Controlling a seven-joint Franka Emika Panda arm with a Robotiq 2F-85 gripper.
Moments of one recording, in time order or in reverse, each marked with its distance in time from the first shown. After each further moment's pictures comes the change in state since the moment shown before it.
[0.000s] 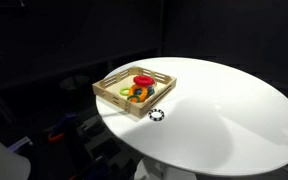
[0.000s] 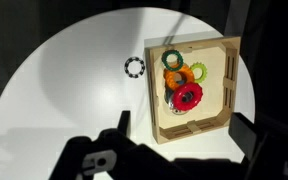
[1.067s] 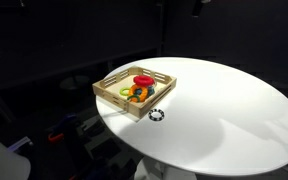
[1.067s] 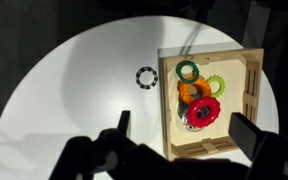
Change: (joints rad) arm -0.057 0.036 0.095 -0.065 -0.062 0.075 0.008
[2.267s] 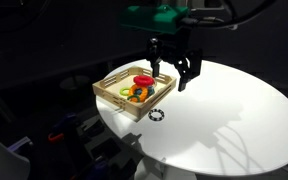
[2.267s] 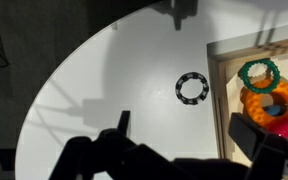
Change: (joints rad) arm -0.028 0.066 0.057 -0.415 -0.137 0.631 0.224
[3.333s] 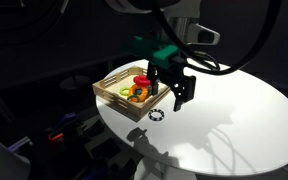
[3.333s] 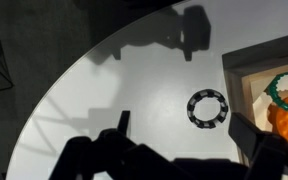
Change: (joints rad) arm -0.004 0.155 0.007 0.000 -0.013 0.090 0.074
